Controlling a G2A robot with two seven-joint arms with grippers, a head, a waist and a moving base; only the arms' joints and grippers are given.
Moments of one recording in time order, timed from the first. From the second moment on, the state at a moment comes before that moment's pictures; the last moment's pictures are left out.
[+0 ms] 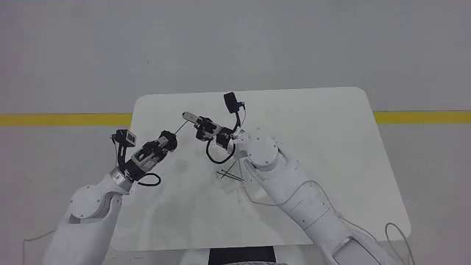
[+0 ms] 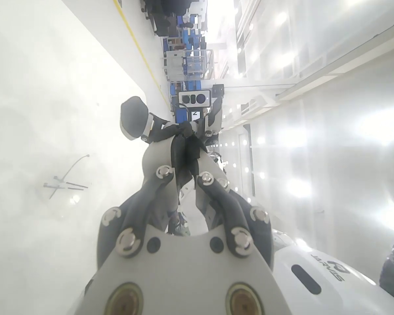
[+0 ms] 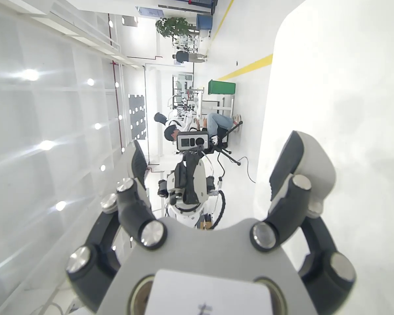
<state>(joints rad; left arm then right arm) 1.73 -1.12 -1.60 -1.64 -0.49 -0.30 -0.76 -1.12 -1.57 0.90 -1.26 0.00 0.00 0.45</state>
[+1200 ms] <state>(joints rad) 1.61 -1.06 -1.65 -1.46 -0.64 -0.07 -1.39 -1.25 -1.50 1.09 -1.21 0.27 -0.11 0.88</state>
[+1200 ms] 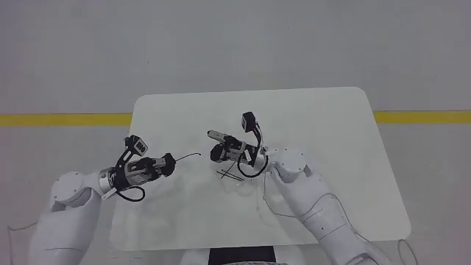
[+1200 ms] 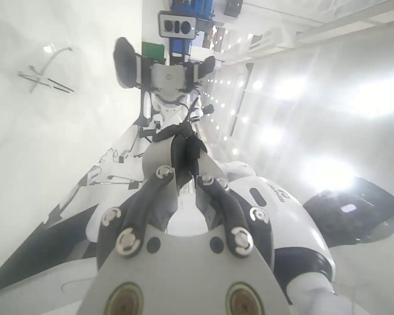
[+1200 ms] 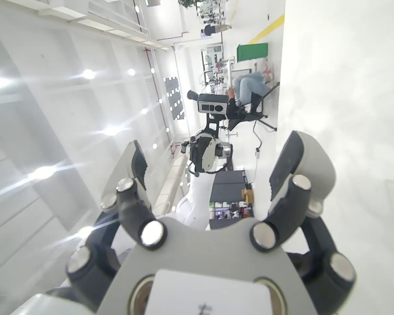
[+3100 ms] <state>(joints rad) 1.60 -1.05 -1.64 -1.44 -0.62 -0.10 -1.39 -1.14 -1.54 0.96 -0.93 0.71 -0.15 1.14</state>
